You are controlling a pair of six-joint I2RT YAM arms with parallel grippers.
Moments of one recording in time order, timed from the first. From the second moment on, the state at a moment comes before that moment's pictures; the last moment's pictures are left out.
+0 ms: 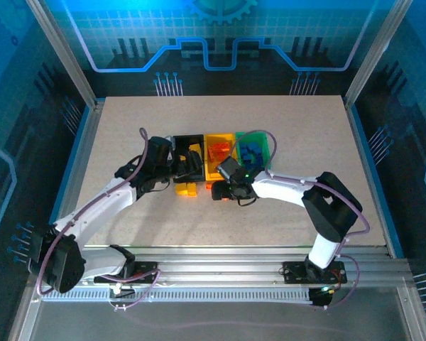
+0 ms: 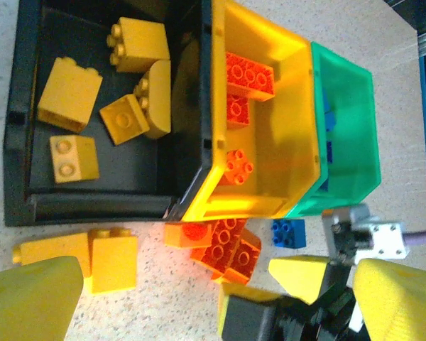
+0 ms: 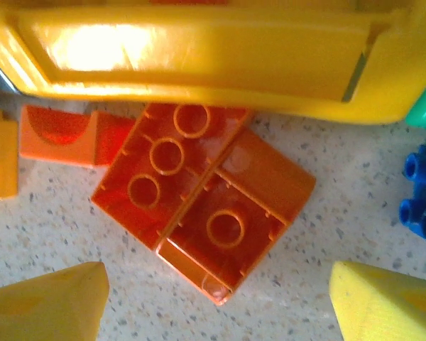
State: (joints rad) left arm -0.44 1.23 0.89 -0.39 0.11 -0.80; right arm 0.79 1.74 1.05 -0.43 0.08 0.70
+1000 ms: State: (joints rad) left arm -0.43 1.17 0.76 -0.39 0.12 -0.82; right arm 0.75 1.45 0.85 -0.64 0.07 0.66
